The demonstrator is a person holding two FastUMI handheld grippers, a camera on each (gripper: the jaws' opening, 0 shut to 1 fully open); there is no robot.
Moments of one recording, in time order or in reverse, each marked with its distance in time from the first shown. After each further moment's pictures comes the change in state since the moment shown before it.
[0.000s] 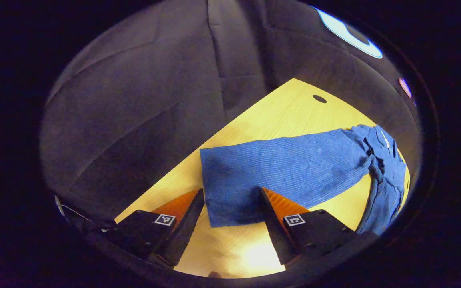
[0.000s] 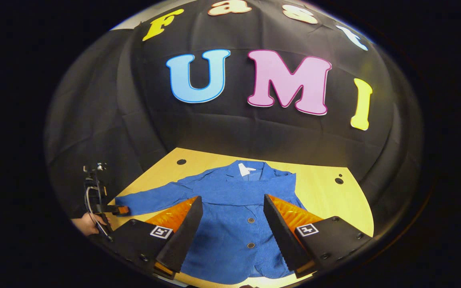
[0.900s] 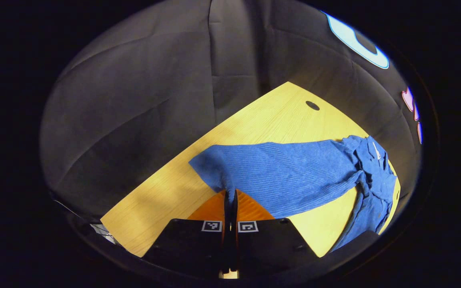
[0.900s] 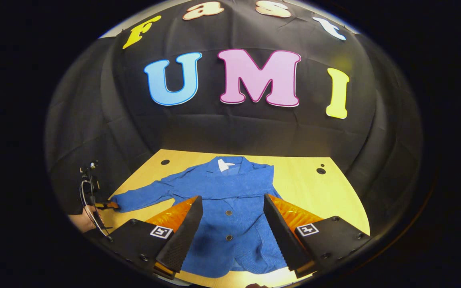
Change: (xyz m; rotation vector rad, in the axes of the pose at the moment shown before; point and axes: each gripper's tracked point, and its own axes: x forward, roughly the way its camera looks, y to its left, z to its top) left arm 0.003 -0.032 0.027 -0.114 0.011 -0.096; right arm -0.023 -0.072 -0.012 0.064 0.008 -0.081
